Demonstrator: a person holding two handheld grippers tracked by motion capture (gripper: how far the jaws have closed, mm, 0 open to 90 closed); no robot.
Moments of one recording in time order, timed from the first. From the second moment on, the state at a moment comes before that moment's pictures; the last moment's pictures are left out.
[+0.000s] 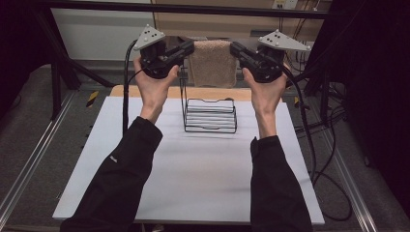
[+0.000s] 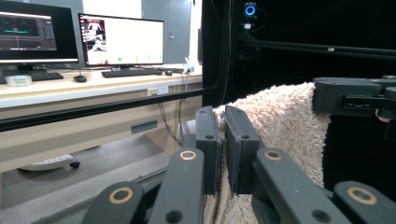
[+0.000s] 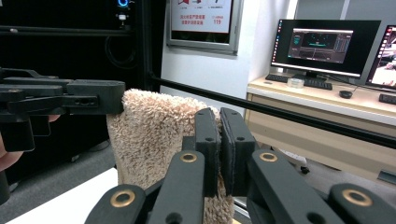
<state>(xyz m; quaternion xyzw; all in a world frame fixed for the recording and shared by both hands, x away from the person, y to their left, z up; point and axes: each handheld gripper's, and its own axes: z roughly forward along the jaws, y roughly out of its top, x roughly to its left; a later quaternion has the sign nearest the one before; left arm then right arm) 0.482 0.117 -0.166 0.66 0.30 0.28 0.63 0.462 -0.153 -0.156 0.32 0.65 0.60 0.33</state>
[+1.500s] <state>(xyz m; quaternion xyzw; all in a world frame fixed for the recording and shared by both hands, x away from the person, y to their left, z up) 0.531 0.111 -0.189 0.66 0.30 0.29 0.63 0.521 -0.151 -0.176 0.33 0.65 0.59 0.34</state>
